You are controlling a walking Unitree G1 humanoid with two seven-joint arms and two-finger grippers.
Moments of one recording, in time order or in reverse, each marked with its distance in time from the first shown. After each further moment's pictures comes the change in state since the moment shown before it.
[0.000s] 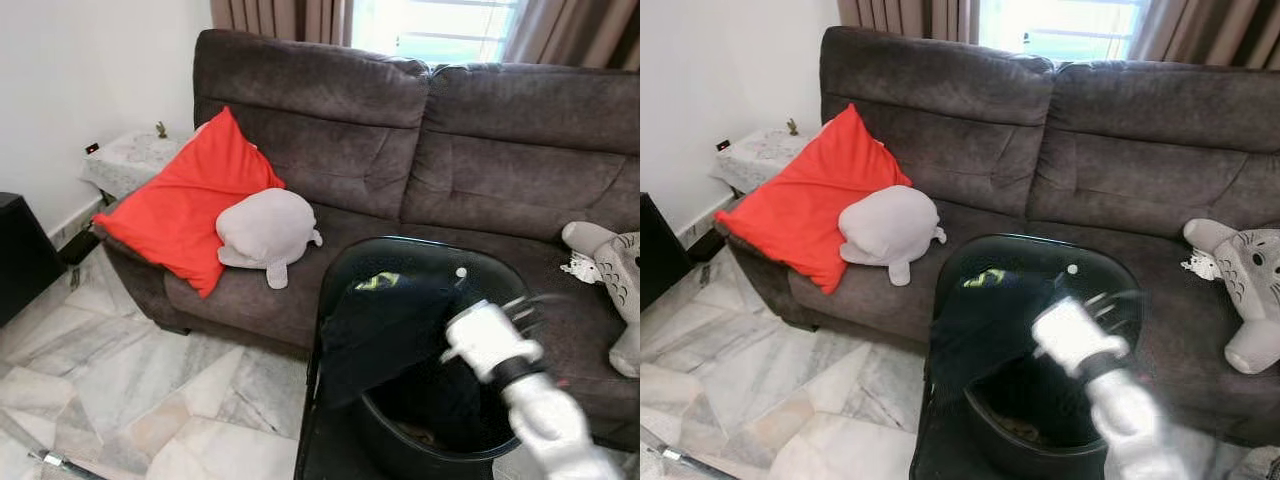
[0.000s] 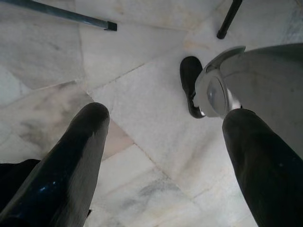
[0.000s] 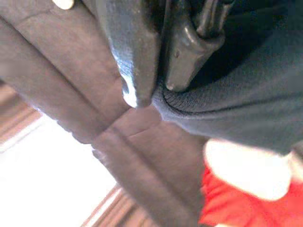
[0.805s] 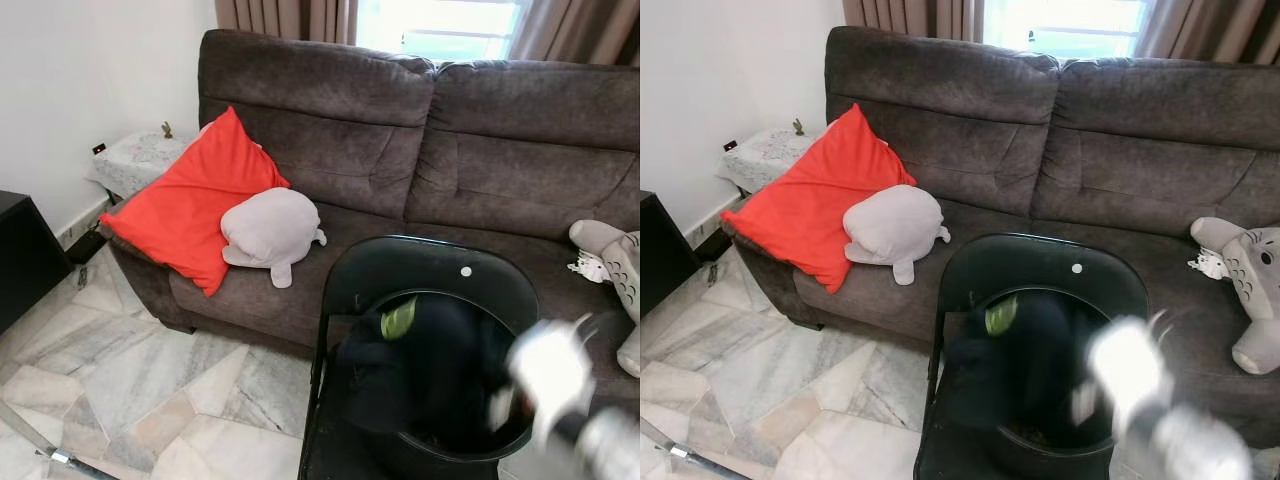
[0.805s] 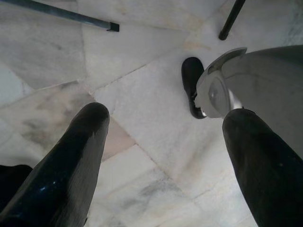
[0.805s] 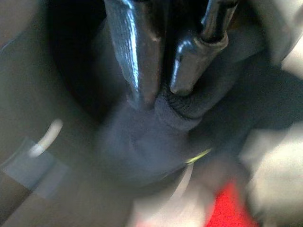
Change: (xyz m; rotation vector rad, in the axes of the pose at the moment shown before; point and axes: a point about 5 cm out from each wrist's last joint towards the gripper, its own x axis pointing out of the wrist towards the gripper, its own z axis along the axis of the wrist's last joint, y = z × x) left arm 0.001 -0.001 0.003 0.003 -0.009 -0.010; right arm -0.081 0.011 -0.028 0.326 0.373 0.447
